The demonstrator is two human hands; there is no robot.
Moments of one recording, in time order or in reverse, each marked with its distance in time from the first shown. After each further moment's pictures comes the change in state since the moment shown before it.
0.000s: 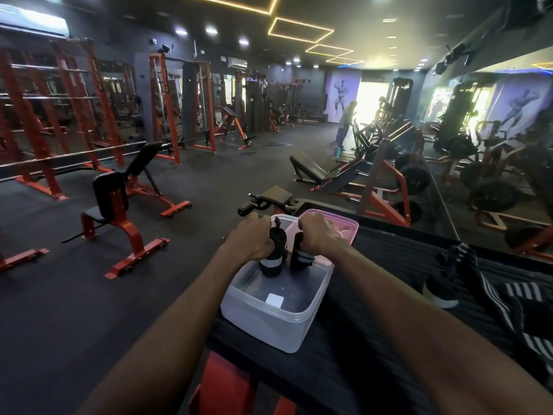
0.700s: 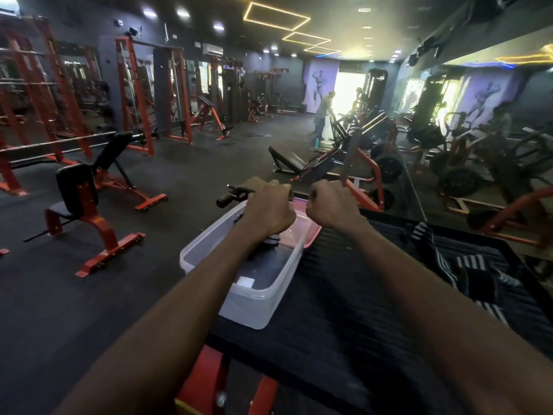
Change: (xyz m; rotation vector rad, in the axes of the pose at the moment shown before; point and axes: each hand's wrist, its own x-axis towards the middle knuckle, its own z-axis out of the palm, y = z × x) left_hand -0.003 0.098 -0.011 -0.124 0.273 0.209; right_hand -0.051 0.048 -0.062 0.052 0.276 0.154
